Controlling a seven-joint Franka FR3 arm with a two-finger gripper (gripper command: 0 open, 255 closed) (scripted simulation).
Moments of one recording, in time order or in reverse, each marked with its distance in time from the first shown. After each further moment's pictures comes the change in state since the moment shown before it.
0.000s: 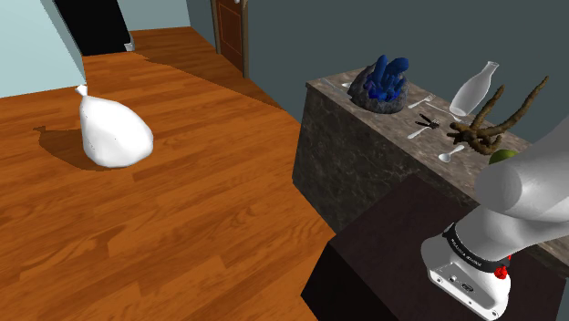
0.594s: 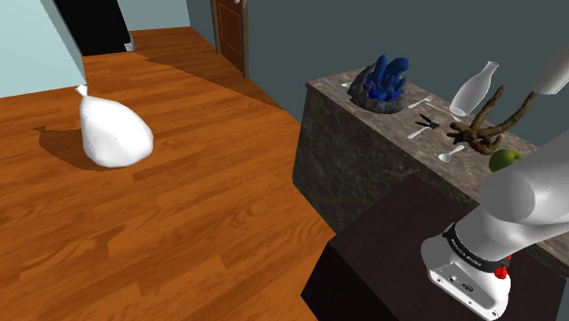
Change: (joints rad) arm 0.196 -0.156 0.115 -0.137 -0.126 0.030 0.275
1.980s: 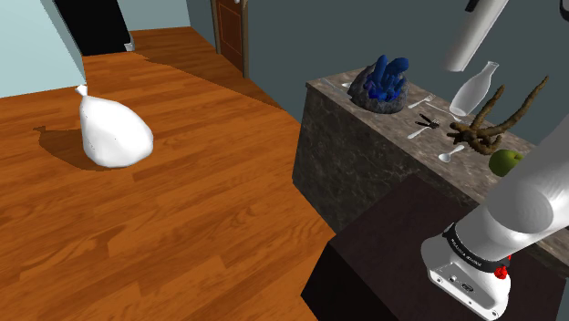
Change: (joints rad) arm 0.227 0.128 0.215 0.158 0.058 -0.052 0.459
